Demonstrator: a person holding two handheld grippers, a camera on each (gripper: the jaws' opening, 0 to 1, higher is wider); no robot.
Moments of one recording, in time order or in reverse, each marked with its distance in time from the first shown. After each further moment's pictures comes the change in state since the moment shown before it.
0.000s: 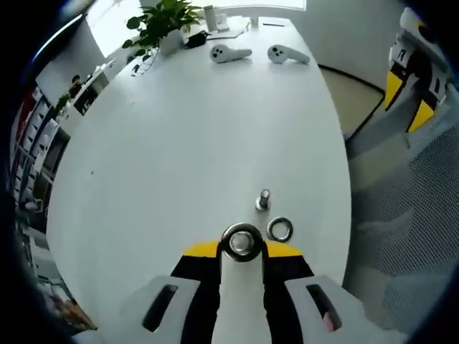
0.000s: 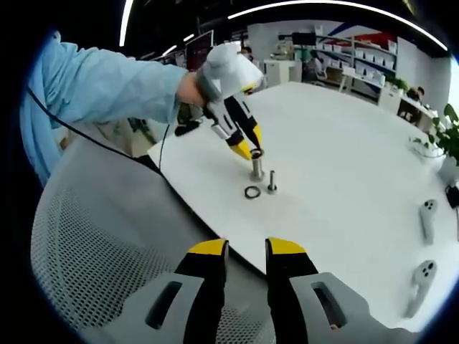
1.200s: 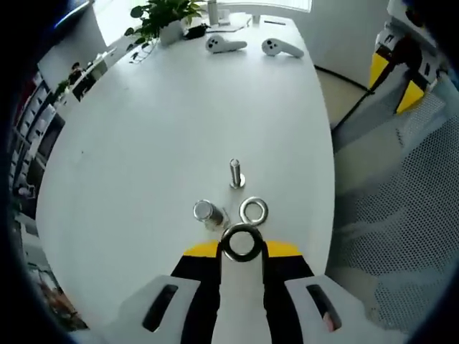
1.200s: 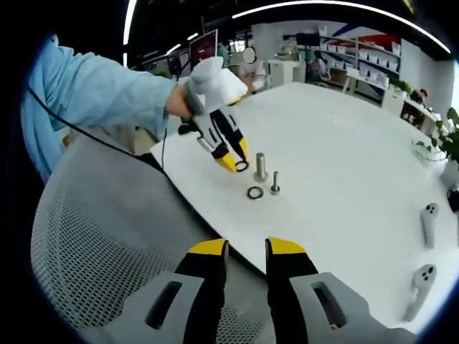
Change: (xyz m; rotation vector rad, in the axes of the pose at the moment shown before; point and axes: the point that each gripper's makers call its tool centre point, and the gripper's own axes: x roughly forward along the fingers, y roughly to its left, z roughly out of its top) left arm -0.010 -0.032 -0.025 -0.063 -0.007 -0.039; right arm 0.001 0.003 0.001 -0.024 0.001 0.016
